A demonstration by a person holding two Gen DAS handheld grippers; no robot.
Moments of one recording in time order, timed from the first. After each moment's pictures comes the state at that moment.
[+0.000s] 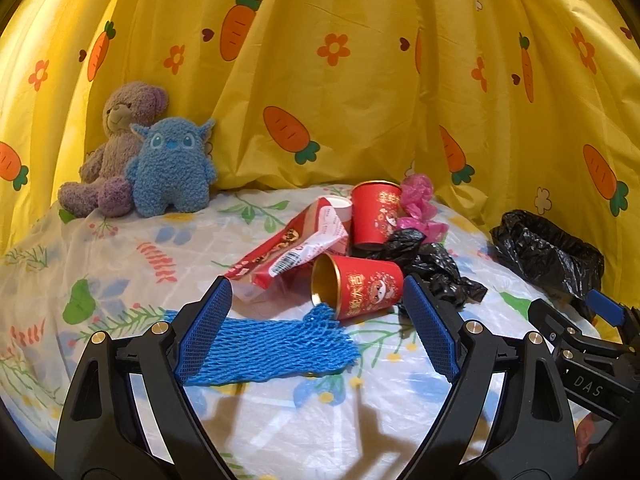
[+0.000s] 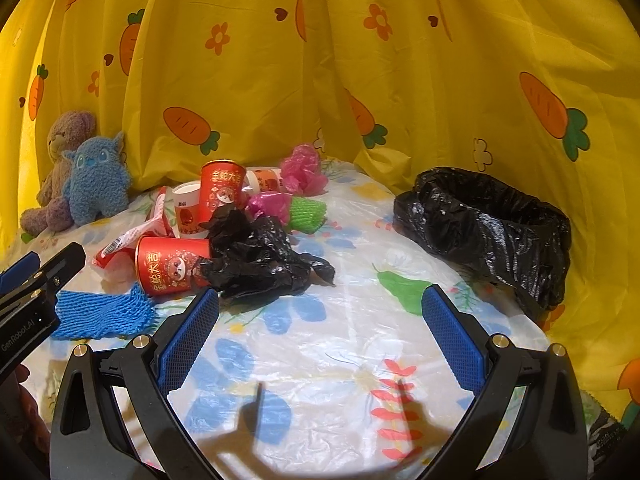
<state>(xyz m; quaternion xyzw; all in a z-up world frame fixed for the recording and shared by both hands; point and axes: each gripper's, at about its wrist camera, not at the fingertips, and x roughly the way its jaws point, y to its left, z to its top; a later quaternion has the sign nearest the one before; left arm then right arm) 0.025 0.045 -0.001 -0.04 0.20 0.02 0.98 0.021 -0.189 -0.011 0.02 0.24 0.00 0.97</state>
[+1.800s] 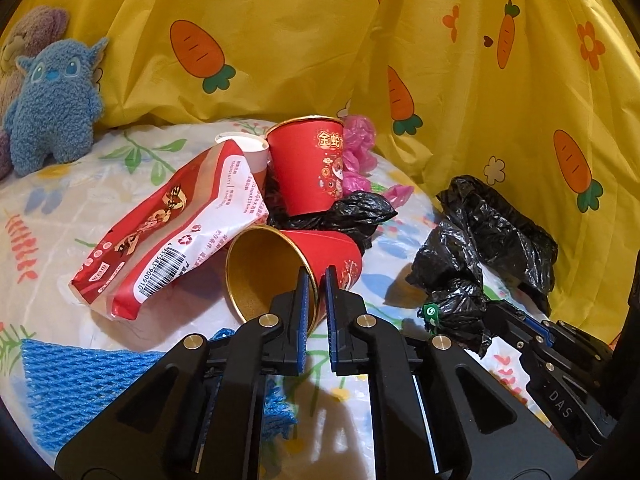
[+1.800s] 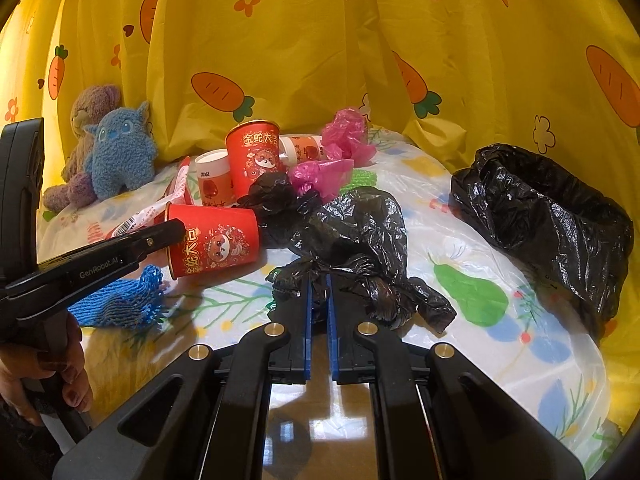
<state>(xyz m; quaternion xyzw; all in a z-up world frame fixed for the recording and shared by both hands) 0.136 0.026 -0.042 -0.09 0.31 -0.16 0.93 0.064 -0.189 -0.033 0.02 0.29 0.08 0.95</state>
